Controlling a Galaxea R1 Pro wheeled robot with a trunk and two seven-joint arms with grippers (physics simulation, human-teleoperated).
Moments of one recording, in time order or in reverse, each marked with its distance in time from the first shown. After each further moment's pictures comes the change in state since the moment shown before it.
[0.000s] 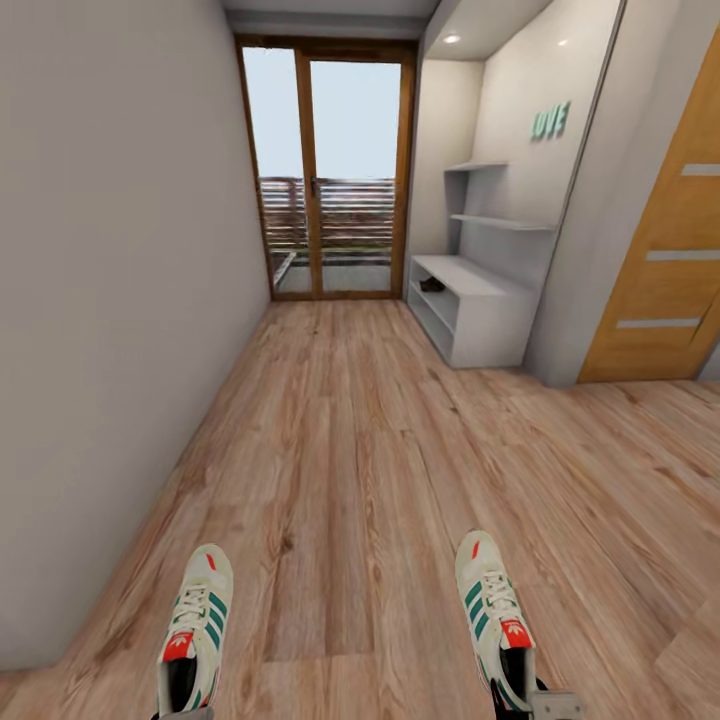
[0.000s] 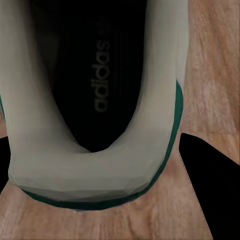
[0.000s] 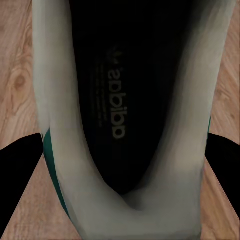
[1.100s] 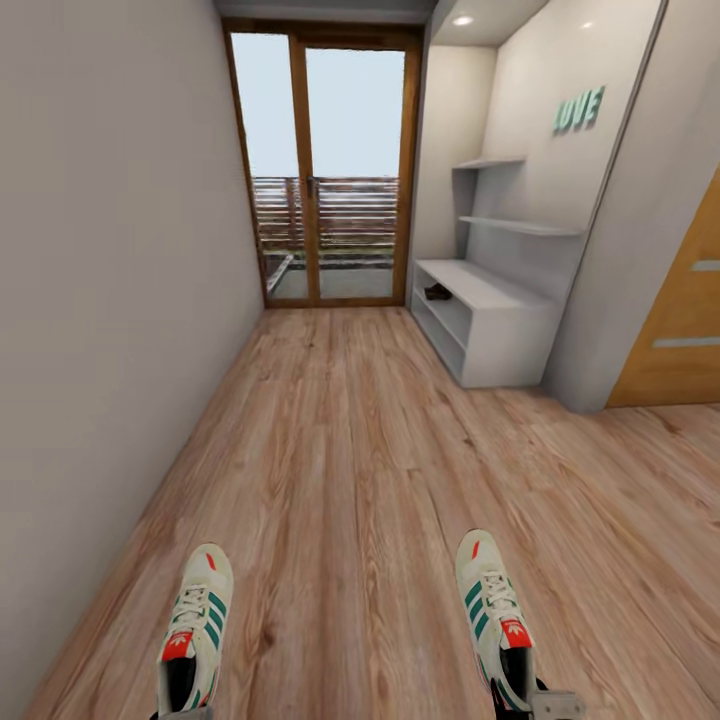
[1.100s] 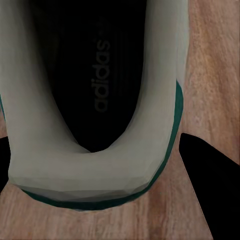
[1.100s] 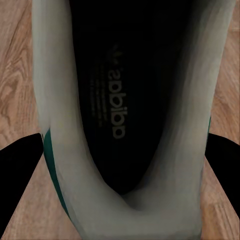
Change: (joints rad) left arm 0.000 0.003 -0.001 -0.001 -0.001 0.000 0.000; right arm 0.000 0.000 0.000 0.000 0.000 0.000 0.000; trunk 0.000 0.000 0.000
